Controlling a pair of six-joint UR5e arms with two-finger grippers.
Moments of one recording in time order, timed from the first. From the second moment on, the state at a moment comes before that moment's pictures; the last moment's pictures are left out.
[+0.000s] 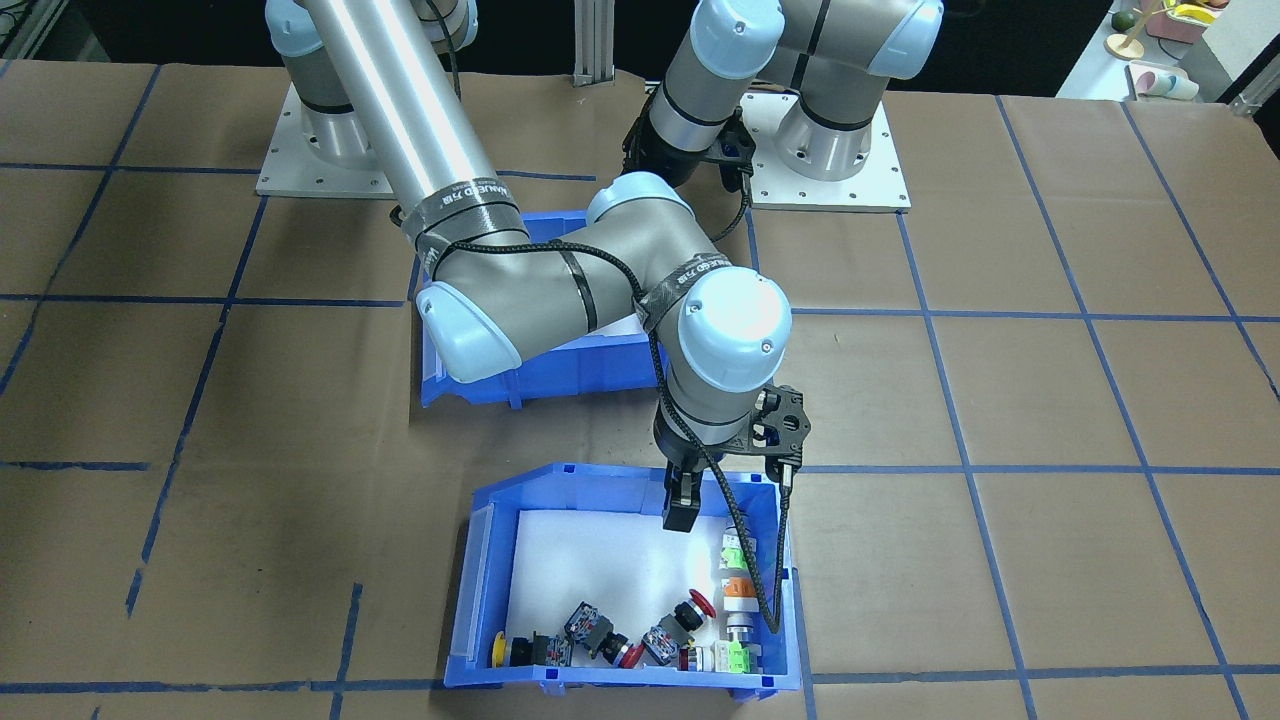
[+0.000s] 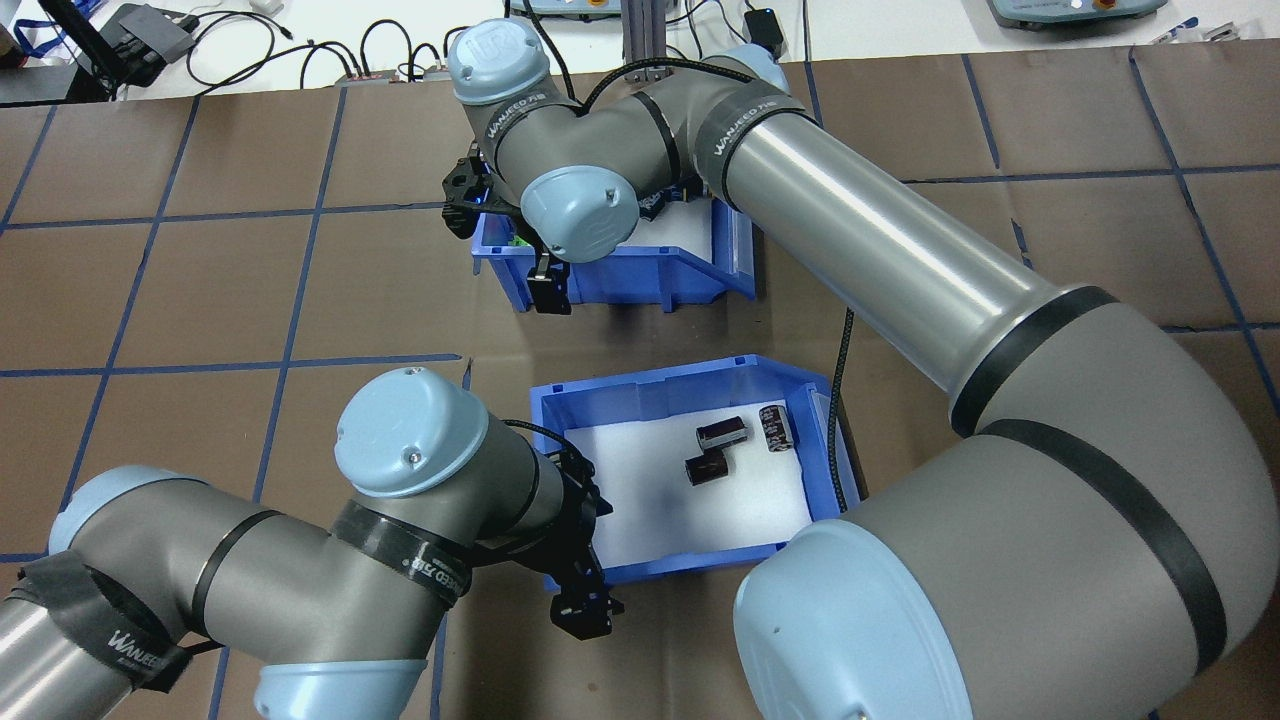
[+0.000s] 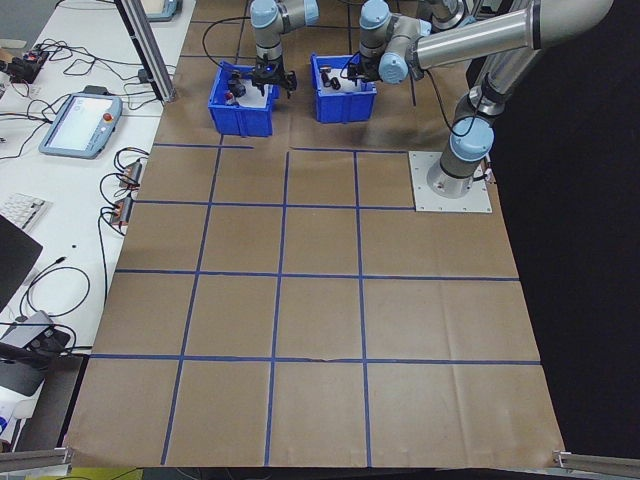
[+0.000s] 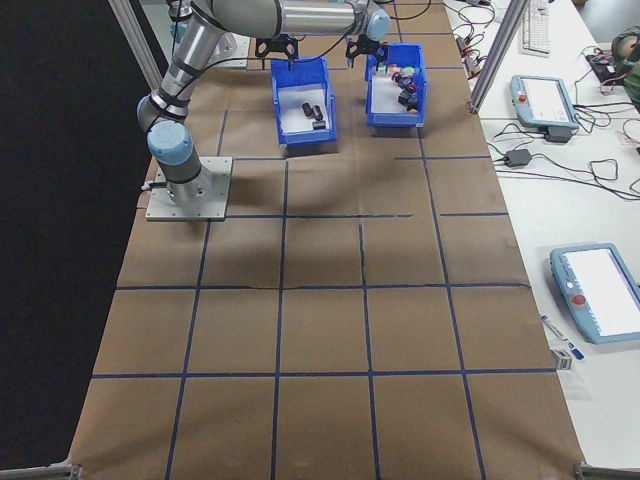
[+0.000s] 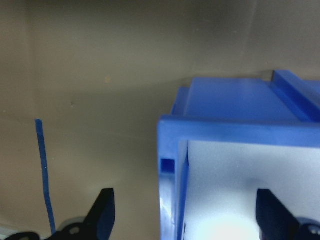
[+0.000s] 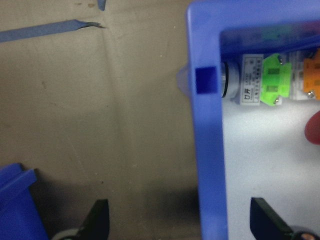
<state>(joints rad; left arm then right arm) -1.94 -1.43 -2.27 -1.01 1.27 -2.07 2.07 -0.85 1.15 -1.88 -1.59 -0.93</state>
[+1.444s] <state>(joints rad) -2.05 -1.59 -2.23 -0.82 1.27 -2.13 1.89 -0.98 1.11 -1.77 -1.66 -1.20</state>
